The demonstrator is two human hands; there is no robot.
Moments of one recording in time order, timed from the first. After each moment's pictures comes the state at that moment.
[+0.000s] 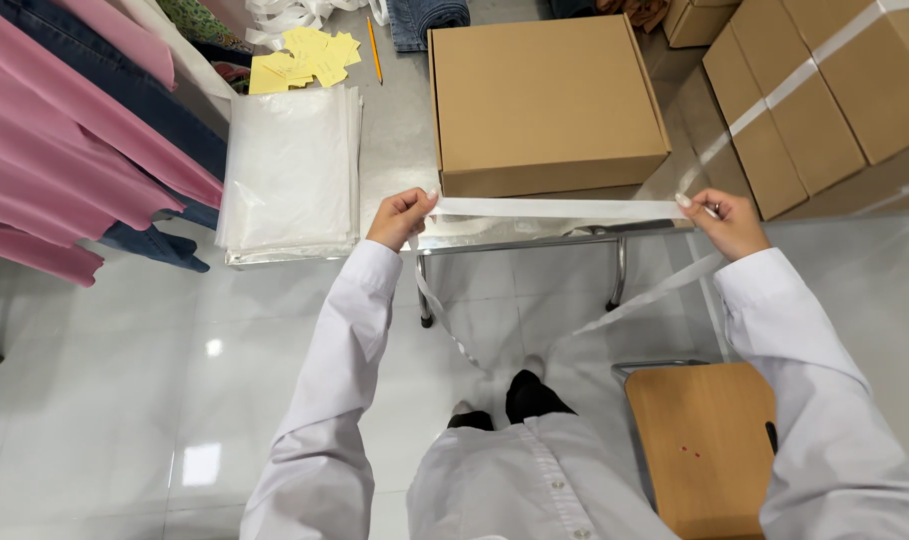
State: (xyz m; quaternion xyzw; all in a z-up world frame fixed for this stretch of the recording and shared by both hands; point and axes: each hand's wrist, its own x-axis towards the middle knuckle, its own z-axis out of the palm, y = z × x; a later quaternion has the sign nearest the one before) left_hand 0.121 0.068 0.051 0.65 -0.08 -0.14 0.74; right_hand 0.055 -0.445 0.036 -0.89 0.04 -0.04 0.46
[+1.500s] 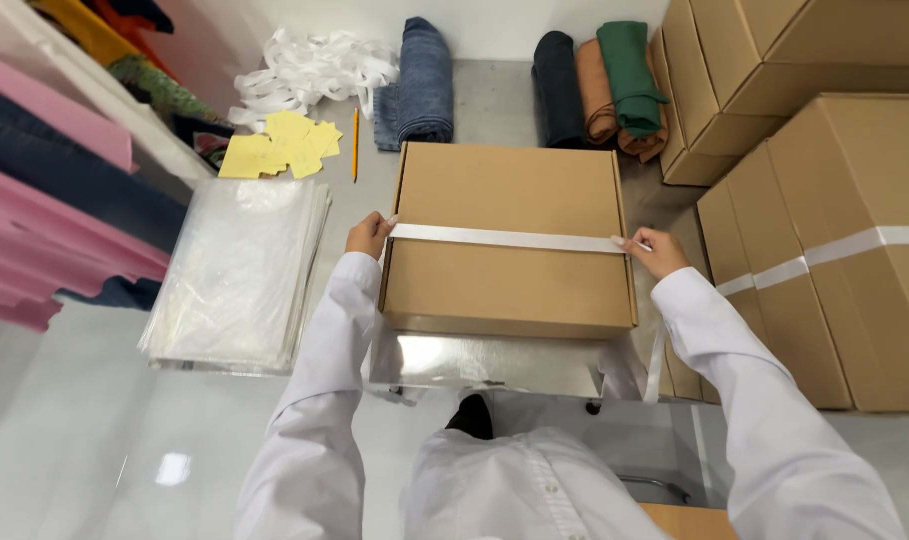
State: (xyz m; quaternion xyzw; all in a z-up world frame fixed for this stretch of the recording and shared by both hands) left_hand 0.449 0.030 -0.121 0.91 0.08 -0.01 0.41; right_hand 0.401 -0.553 -0.058 -0.92 -0.01 0.01 0.40
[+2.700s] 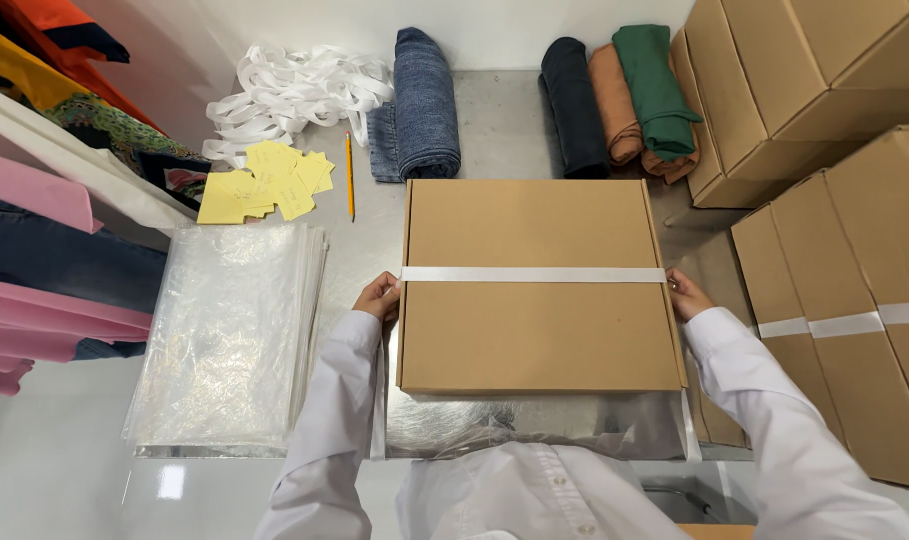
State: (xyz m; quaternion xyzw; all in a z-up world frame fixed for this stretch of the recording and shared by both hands) left_hand 0.446 0.042 -0.147 0.58 0.07 -0.16 0.79; right_hand 0.453 -0.606 -0.203 -0.71 0.05 0.12 0.69
